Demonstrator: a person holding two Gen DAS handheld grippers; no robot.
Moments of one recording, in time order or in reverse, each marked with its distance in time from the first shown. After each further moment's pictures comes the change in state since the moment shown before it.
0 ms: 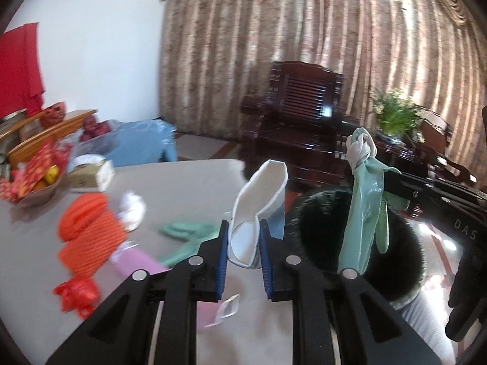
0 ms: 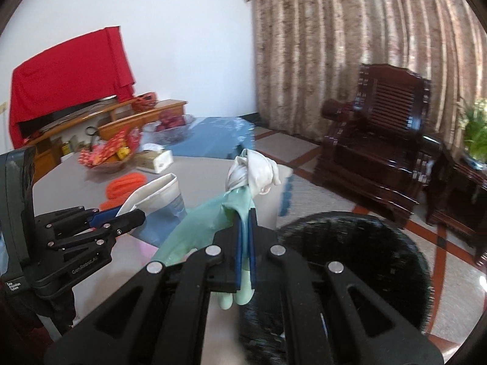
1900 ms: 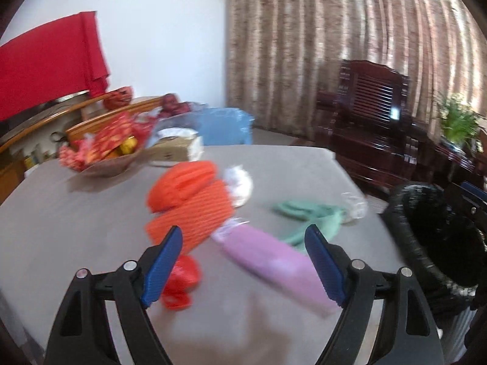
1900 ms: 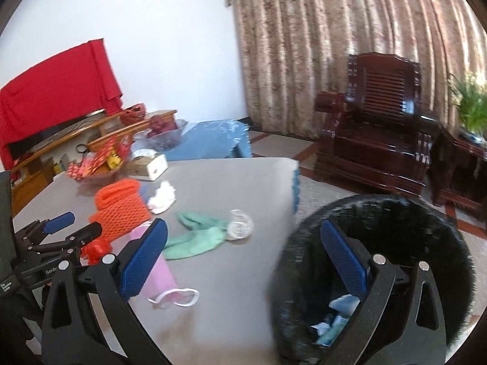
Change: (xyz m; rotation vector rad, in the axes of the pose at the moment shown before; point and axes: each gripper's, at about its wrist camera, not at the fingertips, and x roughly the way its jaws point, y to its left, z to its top) left arm -0.017 0.124 -0.045 -0.106 0.015 0.342; right arm 0.067 0.060 -0.030 0.073 -0.024 0.031
